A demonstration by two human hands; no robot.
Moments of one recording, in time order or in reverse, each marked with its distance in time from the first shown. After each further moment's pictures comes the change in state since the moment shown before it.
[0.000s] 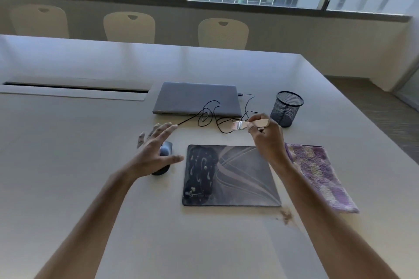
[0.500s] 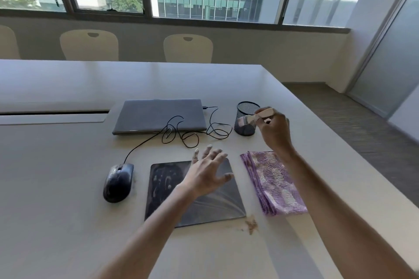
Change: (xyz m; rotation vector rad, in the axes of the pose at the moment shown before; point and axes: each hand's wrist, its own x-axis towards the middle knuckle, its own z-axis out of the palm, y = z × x) left_hand 0.068 0.158 0.133 0.142 -0.122 0.249; right_hand 0.054 0.033 -0.102 -0.114 0.187 0.000
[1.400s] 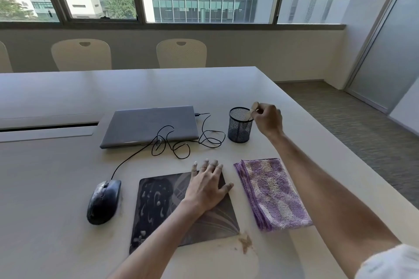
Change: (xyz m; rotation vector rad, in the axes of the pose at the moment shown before) left_hand 0.025 0.004 0.040 0.147 0.008 -0.087; right_hand 0.077 0.041 0.018 -0.180 -0.033 0.130
